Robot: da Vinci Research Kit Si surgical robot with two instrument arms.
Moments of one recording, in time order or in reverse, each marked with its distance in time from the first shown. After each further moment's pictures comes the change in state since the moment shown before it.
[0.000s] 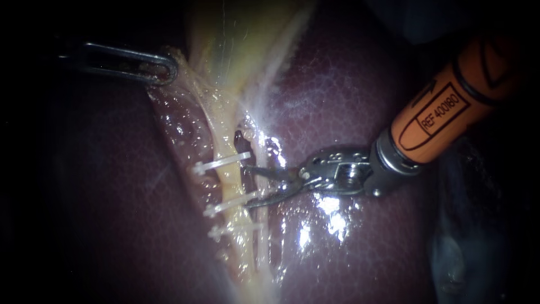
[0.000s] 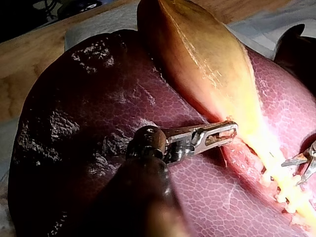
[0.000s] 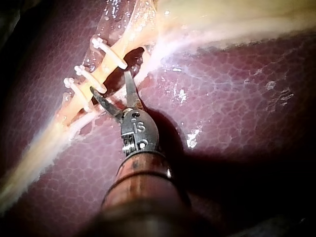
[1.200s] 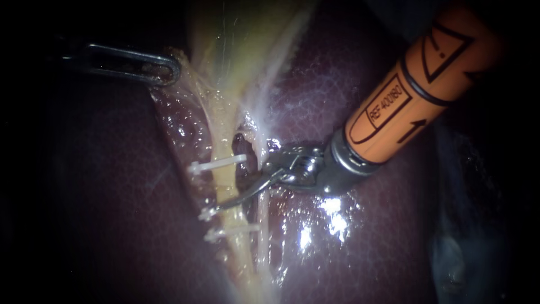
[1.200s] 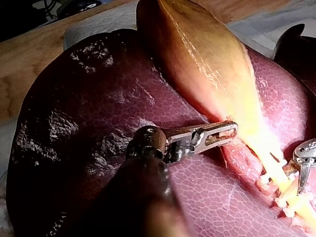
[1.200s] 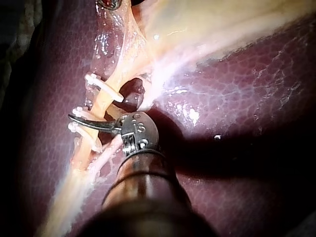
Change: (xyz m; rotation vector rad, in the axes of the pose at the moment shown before) right arm 0.004 0.000 0.005 0.410 0.152 0.148; left arm 0.000 0.000 0.001 -0.006 -0.003 0.002
